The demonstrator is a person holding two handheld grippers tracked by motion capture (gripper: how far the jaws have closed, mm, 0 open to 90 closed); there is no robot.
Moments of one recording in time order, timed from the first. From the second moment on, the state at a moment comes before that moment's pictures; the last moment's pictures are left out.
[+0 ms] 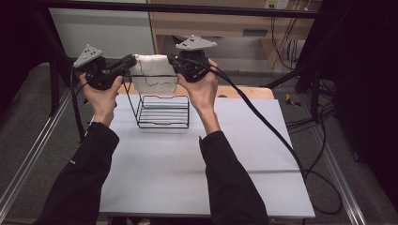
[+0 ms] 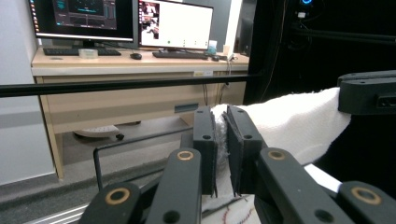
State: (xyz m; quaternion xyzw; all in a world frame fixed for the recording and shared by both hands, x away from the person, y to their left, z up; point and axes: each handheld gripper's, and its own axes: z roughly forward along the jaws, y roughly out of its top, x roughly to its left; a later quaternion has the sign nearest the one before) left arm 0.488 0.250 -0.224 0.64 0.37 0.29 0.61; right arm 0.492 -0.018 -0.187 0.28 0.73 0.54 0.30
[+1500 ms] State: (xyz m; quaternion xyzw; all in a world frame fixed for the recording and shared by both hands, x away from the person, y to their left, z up) left arm 0.471 0.237 -0.223 0.73 0.37 0.24 0.52; right arm 0.465 -0.027 -0.230 0.27 0.76 0.53 0.26
